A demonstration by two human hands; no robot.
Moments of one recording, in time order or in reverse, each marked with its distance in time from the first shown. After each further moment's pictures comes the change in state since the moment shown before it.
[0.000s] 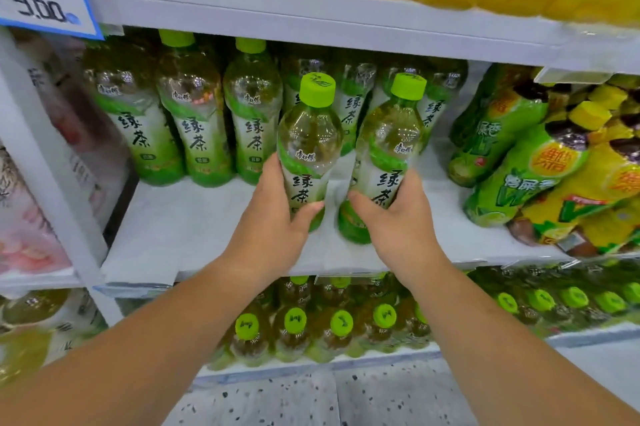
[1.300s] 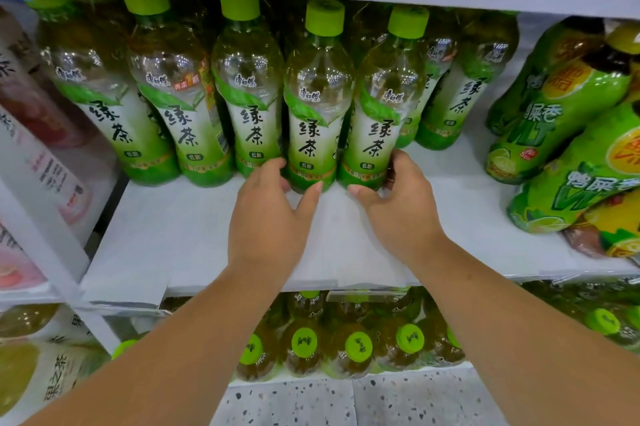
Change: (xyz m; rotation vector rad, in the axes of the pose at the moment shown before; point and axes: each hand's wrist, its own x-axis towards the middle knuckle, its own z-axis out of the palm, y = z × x) left_hand 0.033 -0.046 0.027 0.338 0.300 -0.080; right_hand 0.066 0.064 0.028 -0.242 -0.024 -0.091
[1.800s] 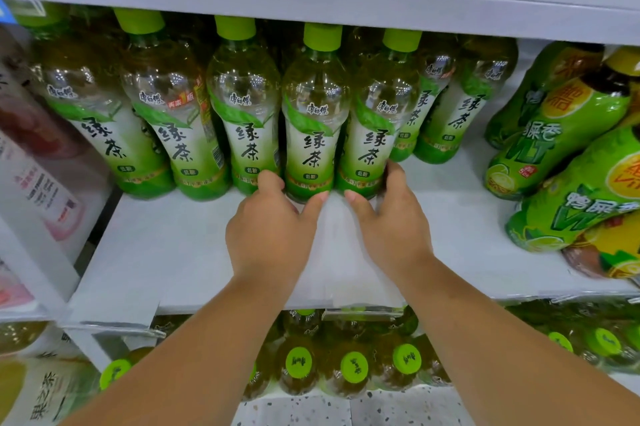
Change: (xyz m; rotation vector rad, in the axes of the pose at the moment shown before) left_hand 0.008 0.016 0.003 0.185 -0.029 -0.152; right_hand 0.002 0.004 0.005 -0.174 0.006 0.005
